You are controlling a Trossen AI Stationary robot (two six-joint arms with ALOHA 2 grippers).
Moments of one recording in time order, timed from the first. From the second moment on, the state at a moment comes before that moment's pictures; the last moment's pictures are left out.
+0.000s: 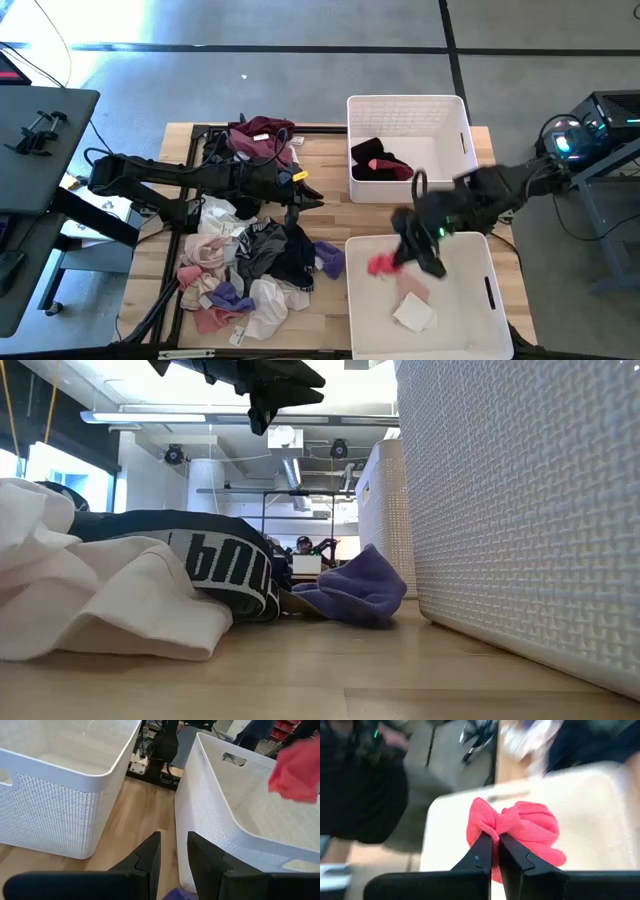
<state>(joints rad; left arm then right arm) 0.04 1.36 0.96 0.05 0.08 -0.29 0.43 1.33 1.57 -0.98 -0.25 0.61</state>
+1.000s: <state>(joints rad) -0.02 1.39 0.96 -0.20 0.08 0.24 0.66 1.32 1.09 -0.87 -0.38 1.08</state>
